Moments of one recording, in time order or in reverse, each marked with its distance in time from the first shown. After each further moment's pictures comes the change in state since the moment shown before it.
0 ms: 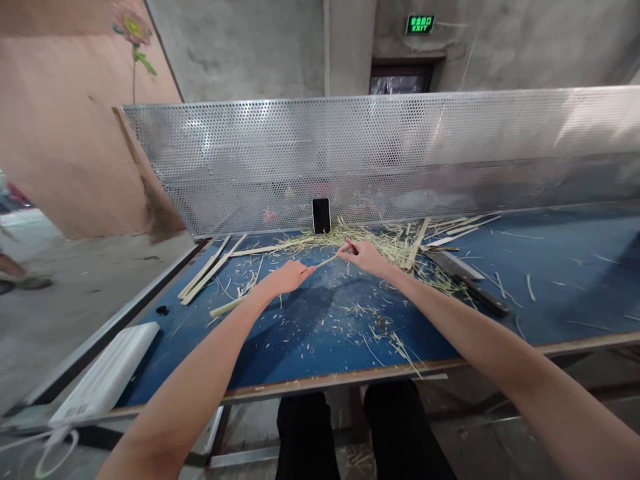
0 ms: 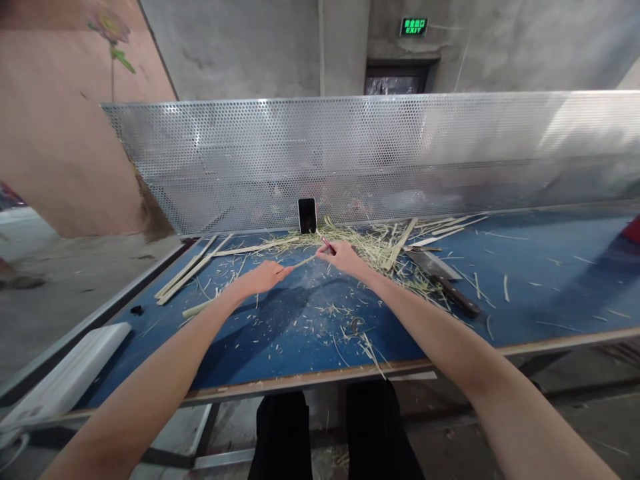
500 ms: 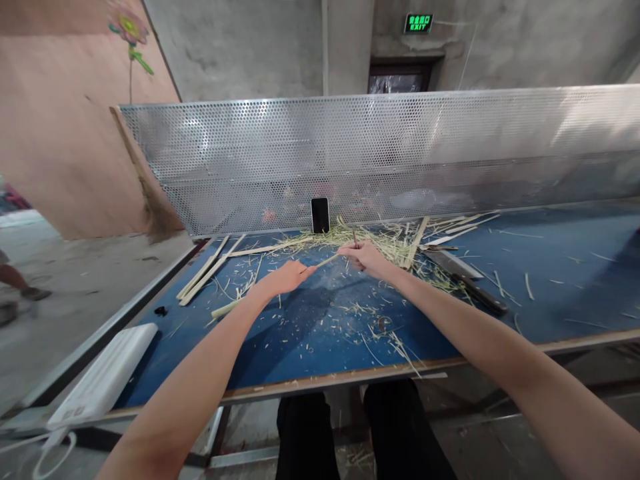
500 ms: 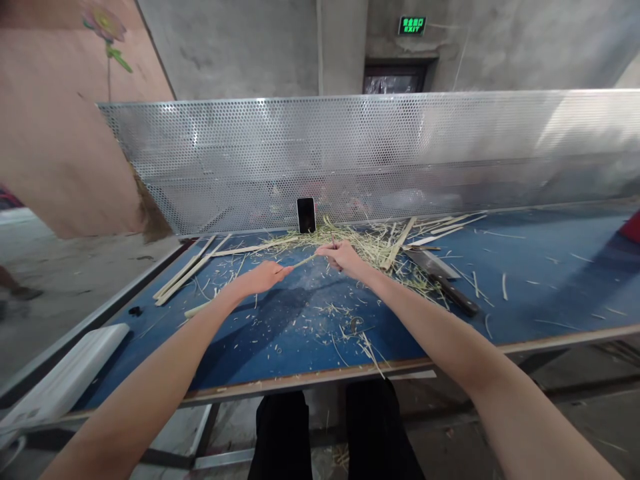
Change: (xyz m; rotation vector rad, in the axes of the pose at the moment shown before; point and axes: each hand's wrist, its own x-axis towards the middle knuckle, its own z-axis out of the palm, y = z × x) left_hand 0.008 -0.013 0.008 -0.090 -0.026 0.033; right_hand -0.003 -0.005 0.006 0.610 -0.045 0.278
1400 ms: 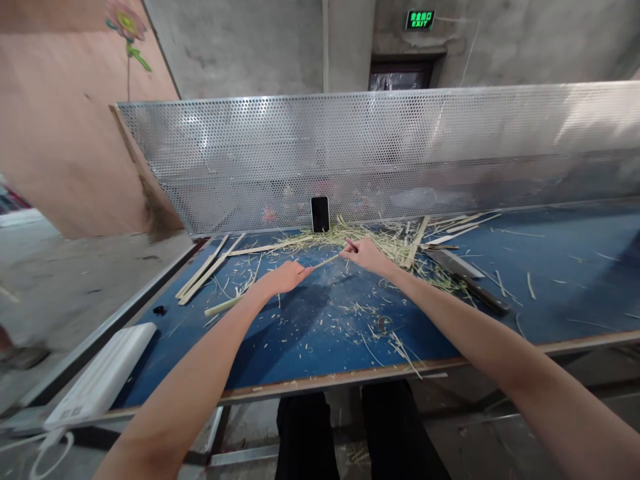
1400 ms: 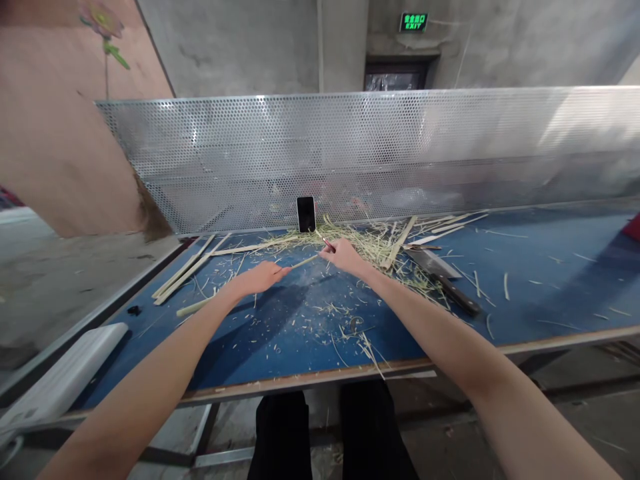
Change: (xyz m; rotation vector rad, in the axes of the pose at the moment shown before) left_hand 0.004 -0.012 0.006 0.027 -0.013 -0.044; right_hand 0.004 -0.007 -0.009 -0.648 0.102 -0.141
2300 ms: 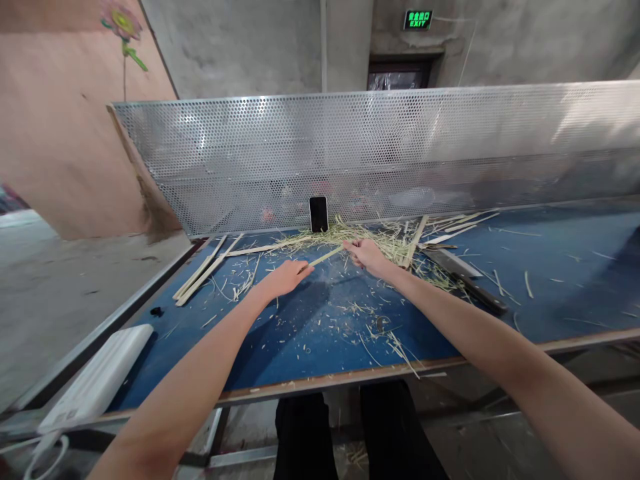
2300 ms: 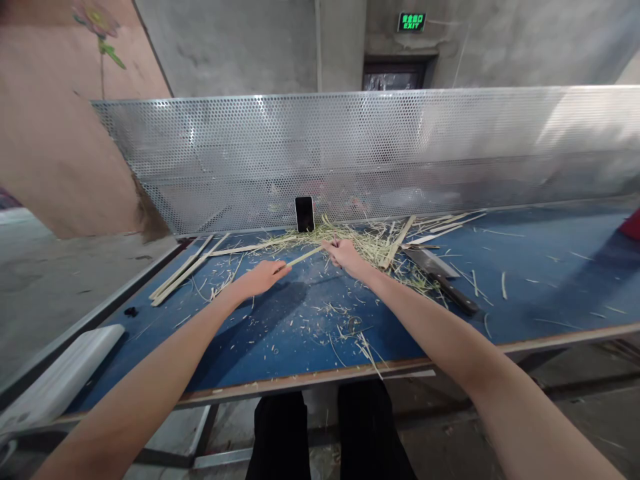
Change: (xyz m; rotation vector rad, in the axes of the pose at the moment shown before) left_hand -0.007 0.014 -0.001 -0.037 0.109 0.061; right_hand 0.003 0.016 0.013 0.655 -0.020 0.192
